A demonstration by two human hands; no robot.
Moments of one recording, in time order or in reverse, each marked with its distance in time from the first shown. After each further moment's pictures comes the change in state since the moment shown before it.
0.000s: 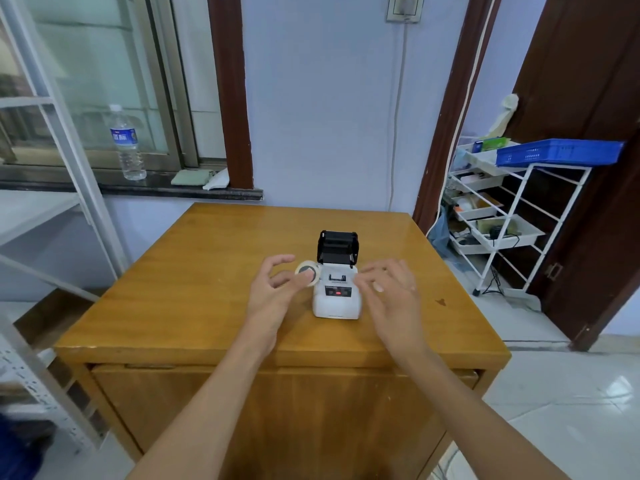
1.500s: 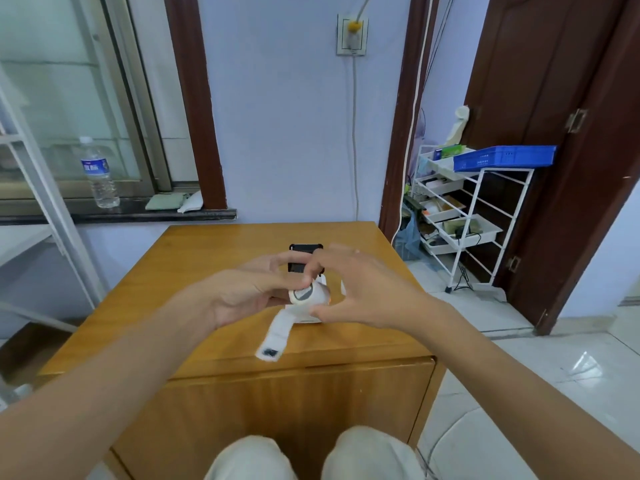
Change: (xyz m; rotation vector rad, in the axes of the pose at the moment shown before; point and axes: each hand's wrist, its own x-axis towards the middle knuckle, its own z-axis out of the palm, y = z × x) left_hand -0.022 0.131 0.011 0.080 -0.725 -0.354; right_hand 0.062 -0.106 -0.114 0.023 -0.656 -0.115
